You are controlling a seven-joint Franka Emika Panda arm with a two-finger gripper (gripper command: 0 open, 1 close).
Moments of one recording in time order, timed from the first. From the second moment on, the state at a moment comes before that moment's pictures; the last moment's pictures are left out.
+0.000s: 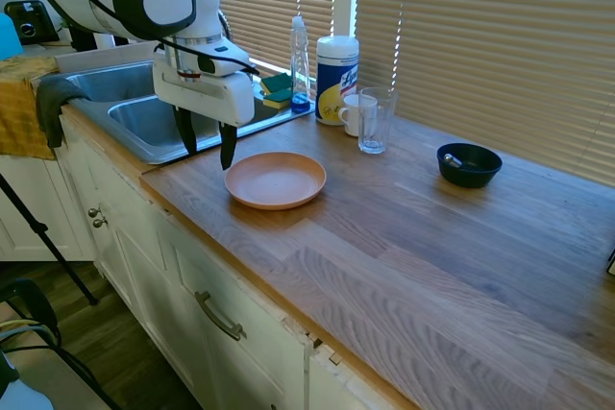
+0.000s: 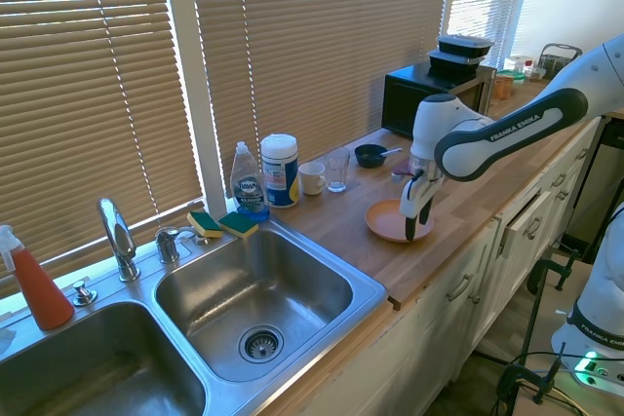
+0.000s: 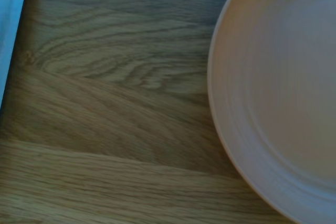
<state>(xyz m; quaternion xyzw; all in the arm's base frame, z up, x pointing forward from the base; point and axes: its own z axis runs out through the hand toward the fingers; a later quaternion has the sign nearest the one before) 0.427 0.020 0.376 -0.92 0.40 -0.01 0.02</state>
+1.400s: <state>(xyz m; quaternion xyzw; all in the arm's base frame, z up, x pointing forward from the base) 0.502 -0.162 0.366 -0.91 0.41 -0.04 0.05</state>
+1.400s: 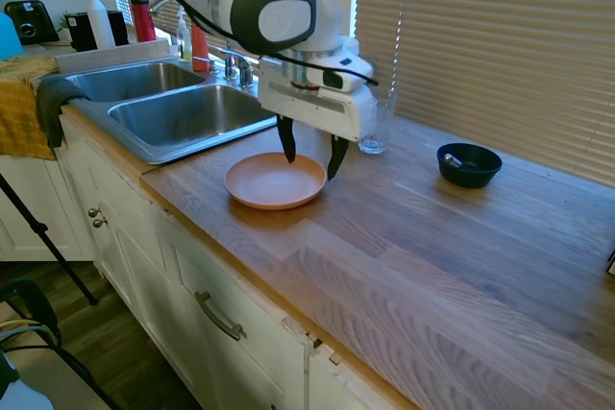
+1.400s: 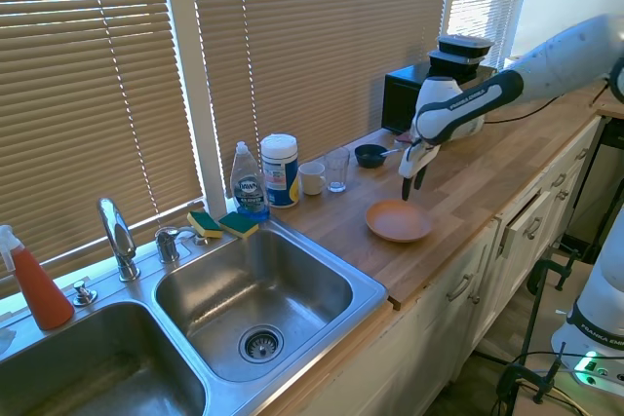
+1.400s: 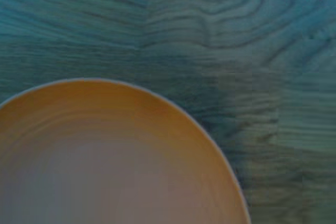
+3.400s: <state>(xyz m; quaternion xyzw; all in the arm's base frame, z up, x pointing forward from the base) 0.545 -0.153 0.312 -0.95 0.28 0.06 0.10</state>
